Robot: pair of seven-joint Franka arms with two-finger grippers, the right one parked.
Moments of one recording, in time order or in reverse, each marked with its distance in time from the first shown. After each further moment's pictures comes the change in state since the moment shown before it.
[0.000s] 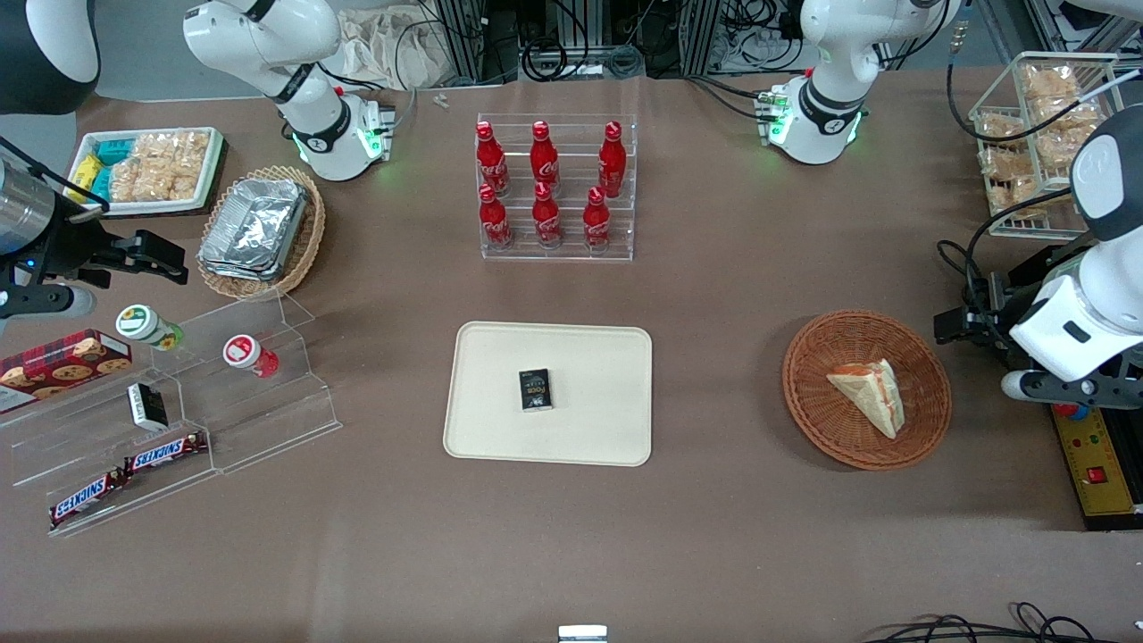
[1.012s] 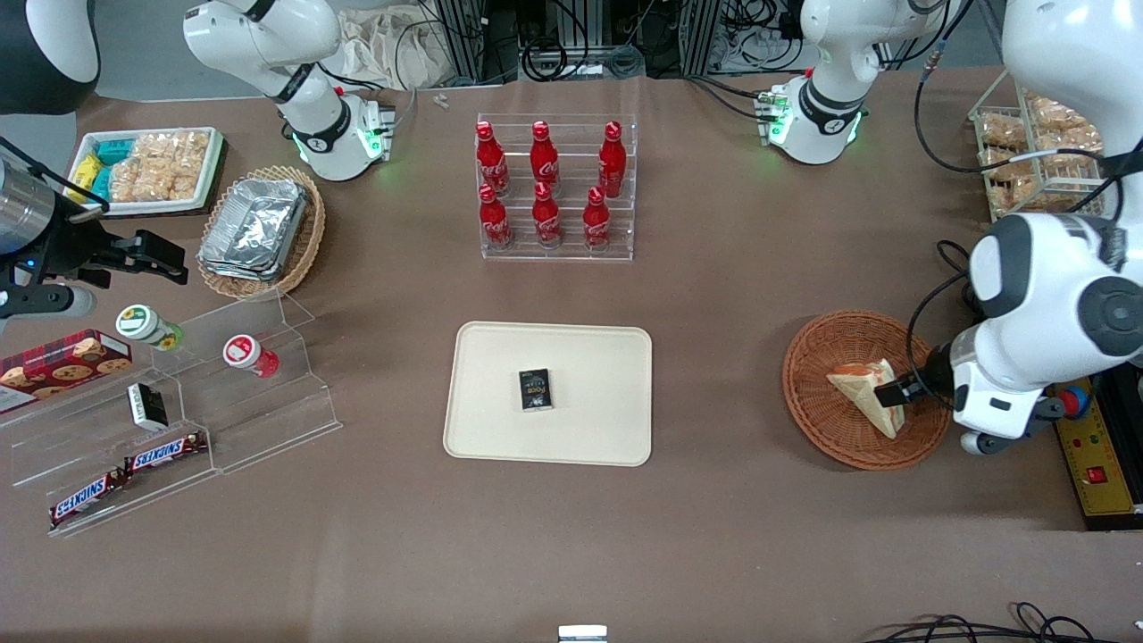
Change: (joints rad) arm 0.004 0.093 0.000 -0.319 0.042 0.428 -0.601
